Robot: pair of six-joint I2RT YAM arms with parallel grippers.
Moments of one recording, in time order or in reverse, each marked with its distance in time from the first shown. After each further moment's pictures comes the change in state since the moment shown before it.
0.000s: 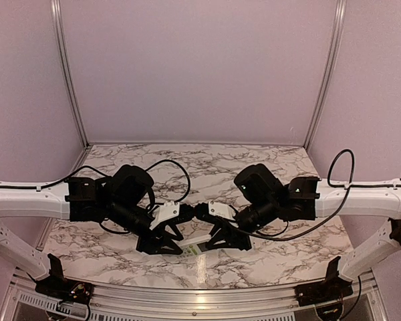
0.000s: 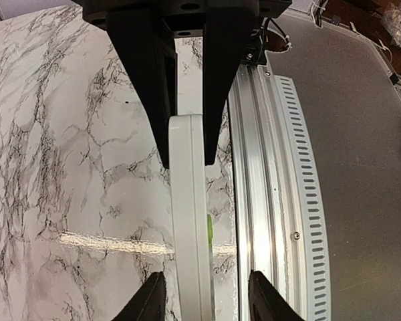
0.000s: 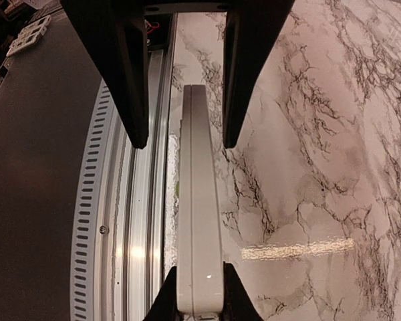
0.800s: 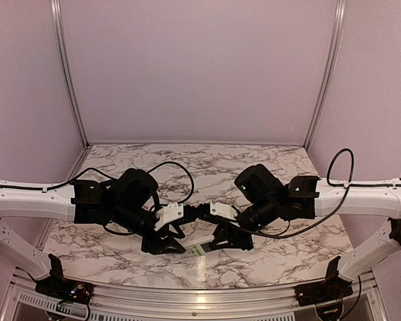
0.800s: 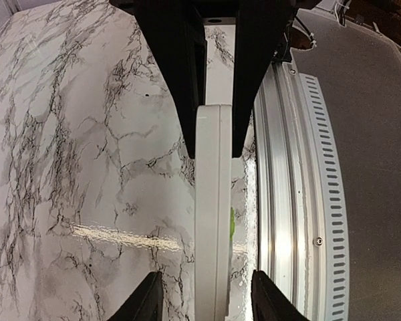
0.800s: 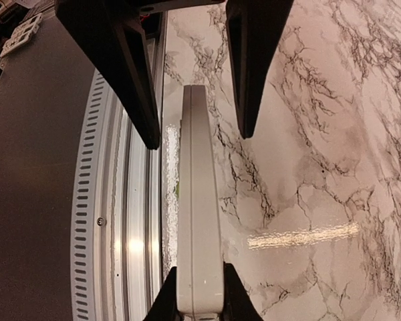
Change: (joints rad) left arm -0.018 0.046 -0.003 0.035 -0.087 -0.016; right arm -0.012 0.004 0.000 -0.051 0.012 0.013
